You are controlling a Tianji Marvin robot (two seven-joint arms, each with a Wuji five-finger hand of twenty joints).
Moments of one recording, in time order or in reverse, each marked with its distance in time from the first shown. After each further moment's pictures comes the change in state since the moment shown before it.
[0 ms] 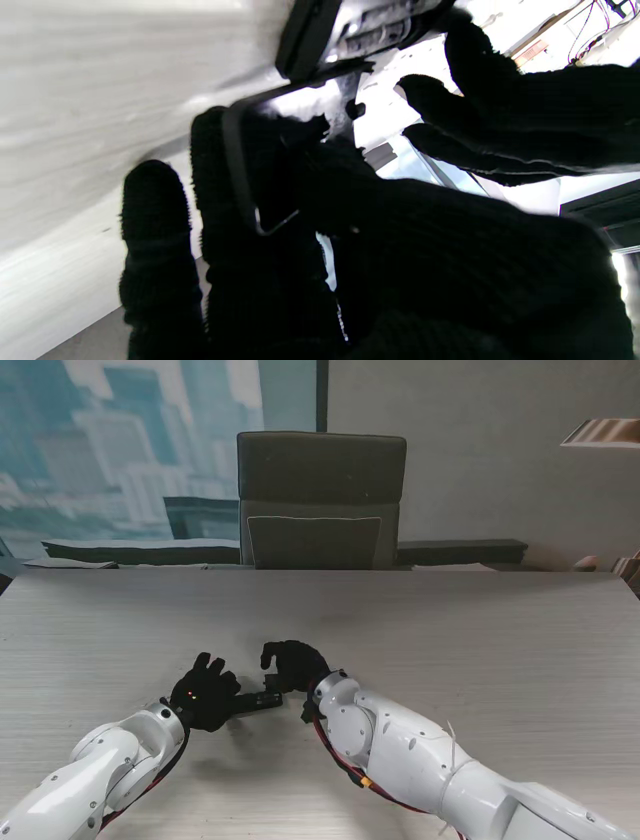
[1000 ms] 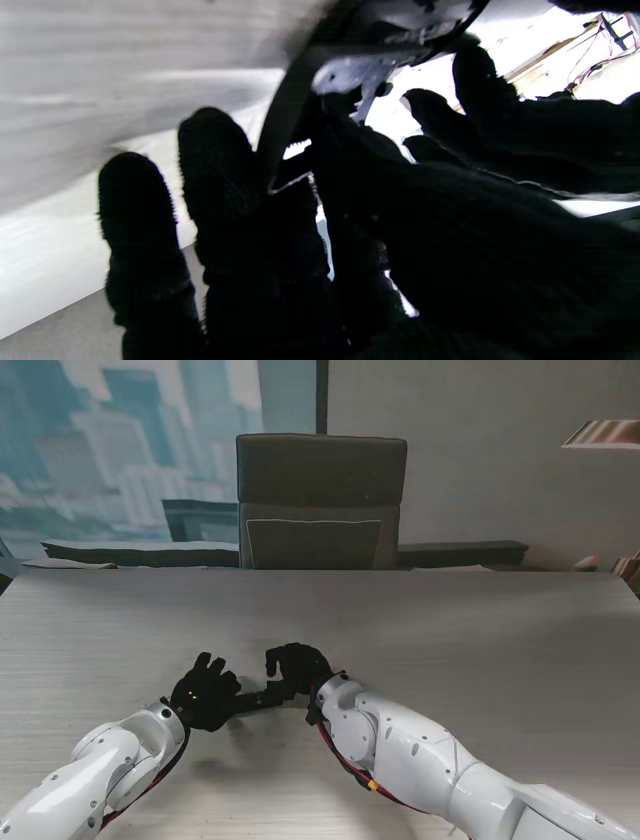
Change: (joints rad) left arm -0.003 0.001 0.004 0.002 -0.002 0.000 0.000; right arm -0.003 0.027 -0.023 -0.029 -0.081 0.018 -0.037; left_hand 0.000 -0.001 0.000 0.000 0.000 0.000 0.004 0.000 0.000 0.000 0.000 0.000 0.000 0.000 0.000 0.000 0.000 0.000 0.000 0.000; right_hand -0.060 -0.102 -0.011 -0.021 0.164 -0.002 0.087 -0.232 0.129 -0.005 -0.036 -0.043 0.075 0.014 0.070 0.053 0.079 0.083 -0.040 -0.041
